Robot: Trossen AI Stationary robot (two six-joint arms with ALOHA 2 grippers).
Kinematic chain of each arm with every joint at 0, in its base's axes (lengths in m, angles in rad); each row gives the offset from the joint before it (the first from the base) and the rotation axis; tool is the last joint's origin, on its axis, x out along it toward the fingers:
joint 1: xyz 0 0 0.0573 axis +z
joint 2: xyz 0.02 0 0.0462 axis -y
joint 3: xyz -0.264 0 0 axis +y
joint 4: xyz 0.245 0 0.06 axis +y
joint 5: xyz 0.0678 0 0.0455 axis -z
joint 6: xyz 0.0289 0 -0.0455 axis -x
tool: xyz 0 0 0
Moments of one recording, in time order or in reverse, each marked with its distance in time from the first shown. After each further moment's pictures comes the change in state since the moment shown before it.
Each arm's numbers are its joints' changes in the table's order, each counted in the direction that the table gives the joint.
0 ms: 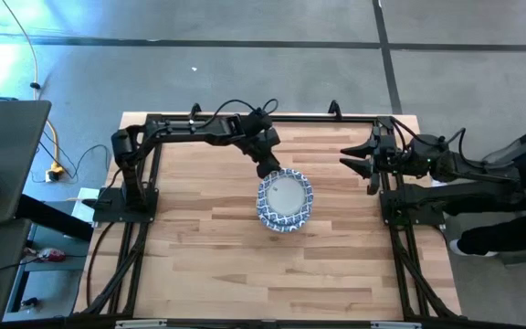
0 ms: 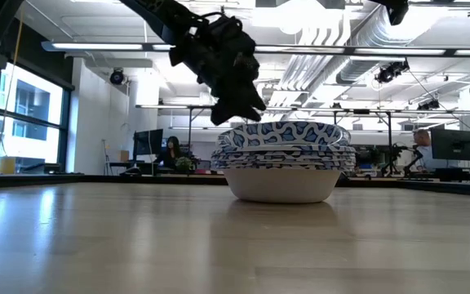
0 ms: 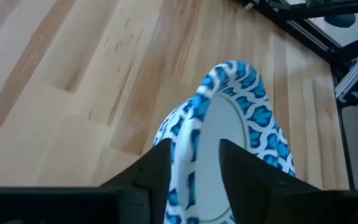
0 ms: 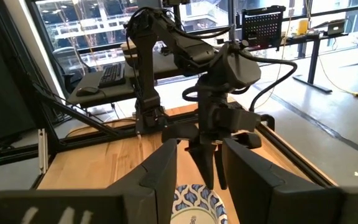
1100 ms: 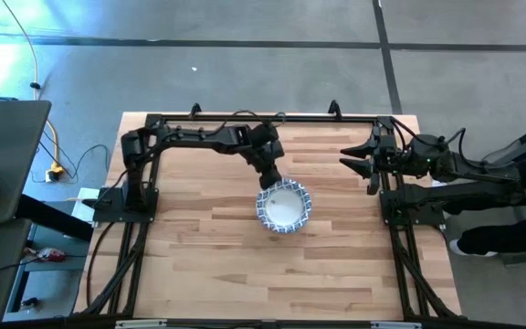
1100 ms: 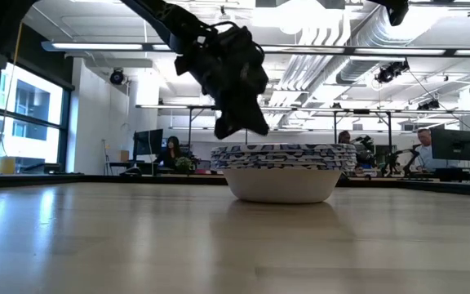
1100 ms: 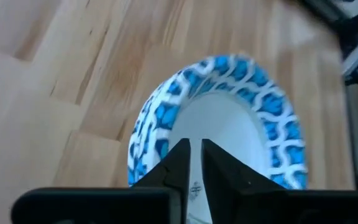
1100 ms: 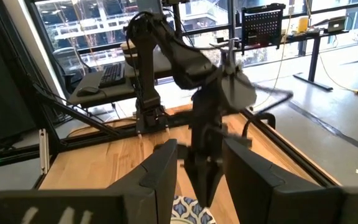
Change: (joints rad) left arm -0.051 -0.076 -0.003 -0.004 -0.002 0.008; right arm 0.000 0.000 0.000 0.004 0.000 -0.011
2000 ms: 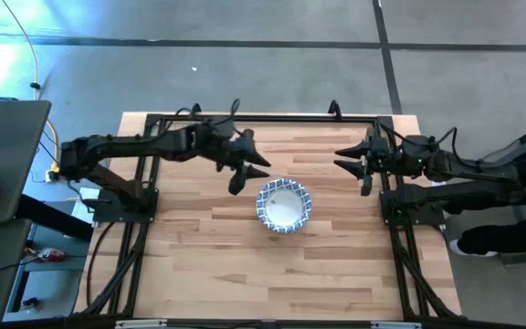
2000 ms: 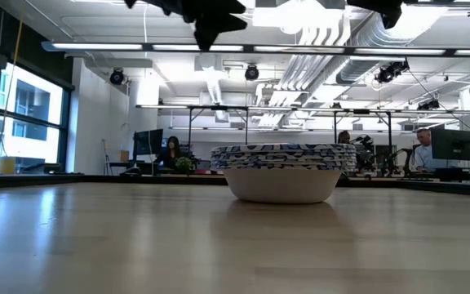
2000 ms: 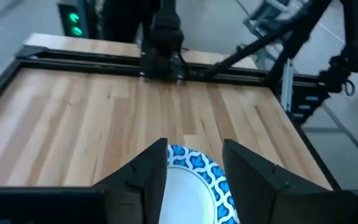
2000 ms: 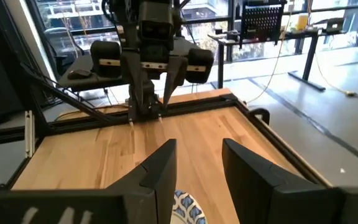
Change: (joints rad) left arm -0.115 0.515 0.227 -0.197 -0.125 -0.169; right arm 0.000 -0.054 0.000 -0.004 0.007 0.062
